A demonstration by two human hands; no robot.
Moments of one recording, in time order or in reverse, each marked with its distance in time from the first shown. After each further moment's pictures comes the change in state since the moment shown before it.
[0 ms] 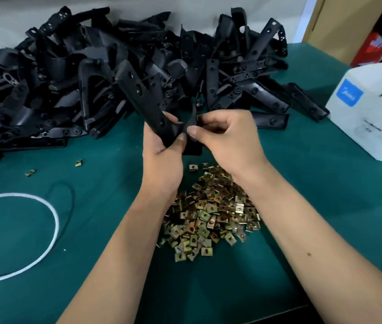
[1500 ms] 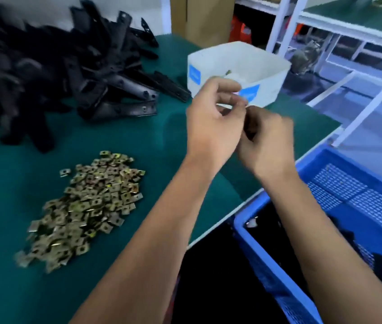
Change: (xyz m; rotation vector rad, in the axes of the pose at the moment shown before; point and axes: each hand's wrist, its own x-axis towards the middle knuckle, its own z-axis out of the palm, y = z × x) left_hand -0.110 0.033 0.233 0.012 -0.524 0.063; right_hand -0.114 0.020 -0.229 -0.794 0.506 -0.007
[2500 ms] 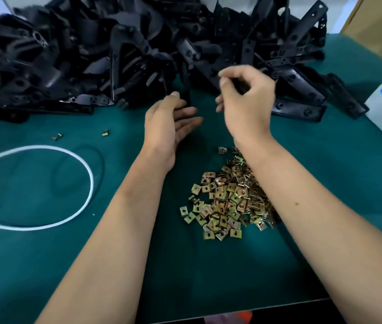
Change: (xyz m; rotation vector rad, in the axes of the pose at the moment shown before) left_hand -0.016 -0.046 -0.324 -0.413 0.650 -0.334; right_hand 0.012 -0.235 0.218 0.929 -0.247 0.017
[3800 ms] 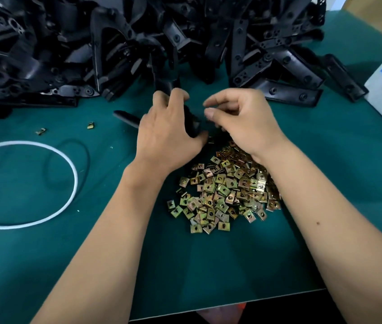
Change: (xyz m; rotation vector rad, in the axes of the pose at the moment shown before) left_hand -0.029 -0.011 0.002 1.531 -0.132 0.580; right_hand -0.019 0.019 -0.049 -0.156 -0.476 0.106
